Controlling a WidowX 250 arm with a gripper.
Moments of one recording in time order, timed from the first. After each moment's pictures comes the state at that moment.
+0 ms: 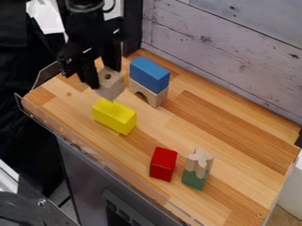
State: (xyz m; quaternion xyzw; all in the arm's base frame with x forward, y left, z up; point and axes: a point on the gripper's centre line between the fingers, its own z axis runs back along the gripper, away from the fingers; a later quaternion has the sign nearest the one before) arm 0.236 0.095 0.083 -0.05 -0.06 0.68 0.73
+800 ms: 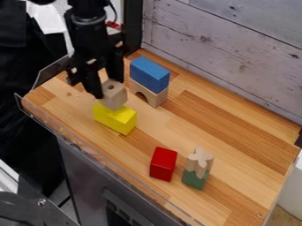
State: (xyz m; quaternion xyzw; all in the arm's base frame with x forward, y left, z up) arm 0.245 0.076 0.061 -0.05 -0.02 0.66 0.75
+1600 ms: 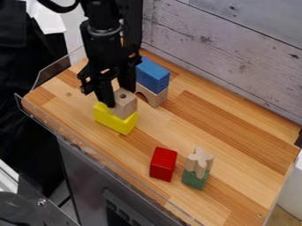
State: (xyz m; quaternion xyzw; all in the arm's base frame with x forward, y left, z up) arm 0.250 0.068 0.044 -0.04 0.00 0.65 0.76
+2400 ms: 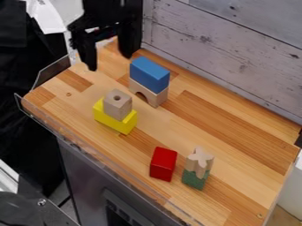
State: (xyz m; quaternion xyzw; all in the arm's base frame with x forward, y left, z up) arm 0.261 0.074 0.108 0.02 -0.06 0.58 0.81
